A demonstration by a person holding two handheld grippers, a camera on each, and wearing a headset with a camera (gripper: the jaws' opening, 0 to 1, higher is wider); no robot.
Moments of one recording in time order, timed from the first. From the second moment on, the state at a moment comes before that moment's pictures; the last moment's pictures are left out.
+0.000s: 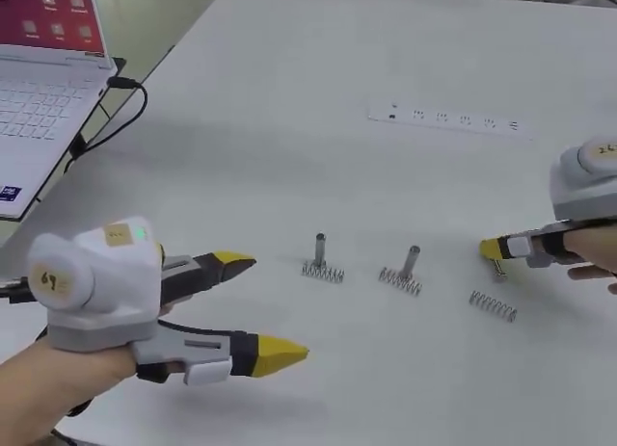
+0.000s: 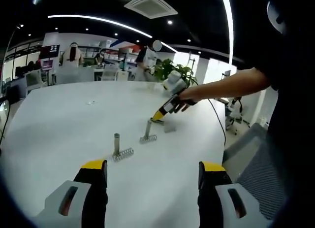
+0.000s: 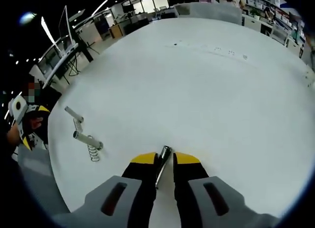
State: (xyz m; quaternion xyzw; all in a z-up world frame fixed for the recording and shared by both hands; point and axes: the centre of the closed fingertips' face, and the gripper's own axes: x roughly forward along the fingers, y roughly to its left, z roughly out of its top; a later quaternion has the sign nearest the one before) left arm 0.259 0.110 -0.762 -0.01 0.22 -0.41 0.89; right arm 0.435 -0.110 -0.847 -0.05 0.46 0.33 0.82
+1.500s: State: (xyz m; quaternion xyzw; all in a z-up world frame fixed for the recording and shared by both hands) left arm 0.252 0.102 -0.764 -0.02 0.22 -0.41 0.88; right arm 0.410 -0.114 -0.813 -0.06 0.38 0.34 0.86
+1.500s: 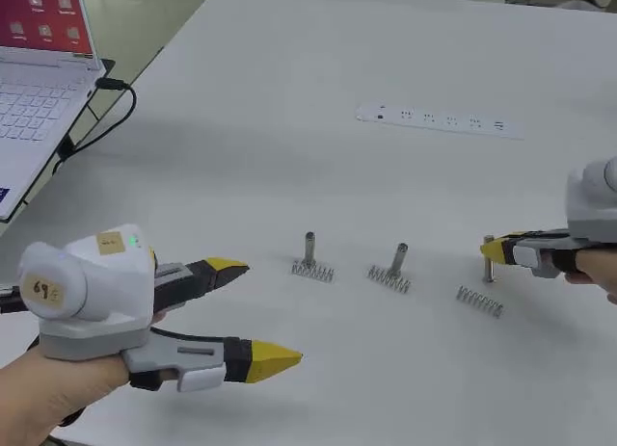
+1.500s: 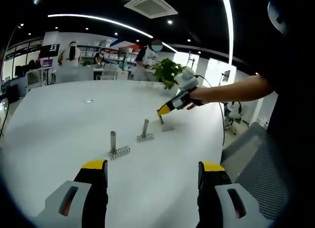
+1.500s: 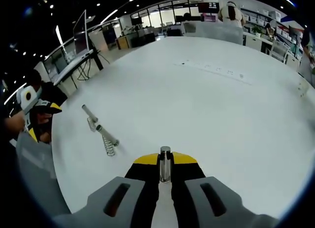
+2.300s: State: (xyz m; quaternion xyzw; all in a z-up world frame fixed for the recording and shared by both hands) left arm 0.255 0.101 -0.763 -0.01 0.22 -0.41 0.88; right arm 0.393 -0.111 -0.807 -0.09 0.34 0.36 0.86
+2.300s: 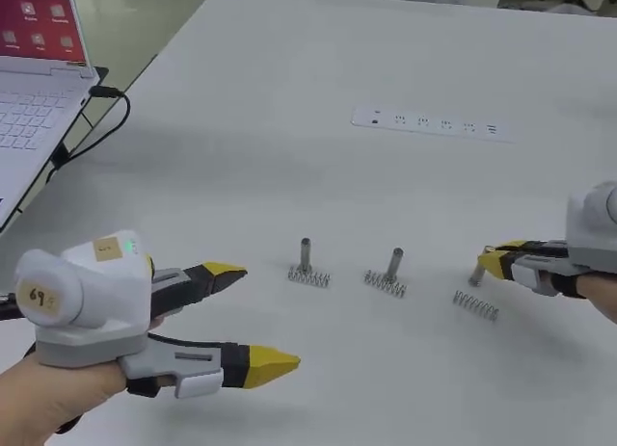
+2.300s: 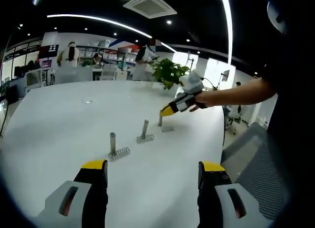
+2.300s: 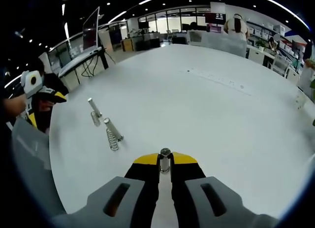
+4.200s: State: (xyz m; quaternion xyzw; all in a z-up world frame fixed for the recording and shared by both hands) left arm 0.264 0.097 -0.756 -0.01 0.21 -0.41 0.89; right arm 0.381 -0.120 -0.792 -0.09 0.30 0.36 0.88
